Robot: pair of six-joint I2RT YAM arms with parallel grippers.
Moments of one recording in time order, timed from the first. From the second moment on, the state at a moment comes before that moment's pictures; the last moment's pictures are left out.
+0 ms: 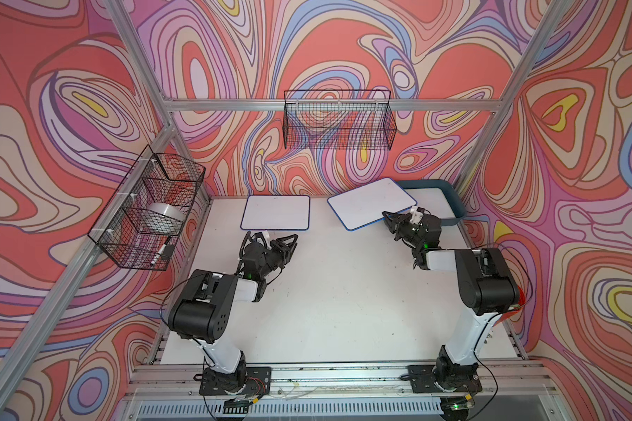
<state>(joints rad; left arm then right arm) -0.18 1.69 0.55 0.99 0.49 -1.45 0.01 1.88 0.93 0.87 -0.55 1.40</state>
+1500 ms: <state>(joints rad) -0.09 1.23 0.52 0.30 0.35 -1.15 -0.32 2.01 1.08 0.75 -0.59 1.29</state>
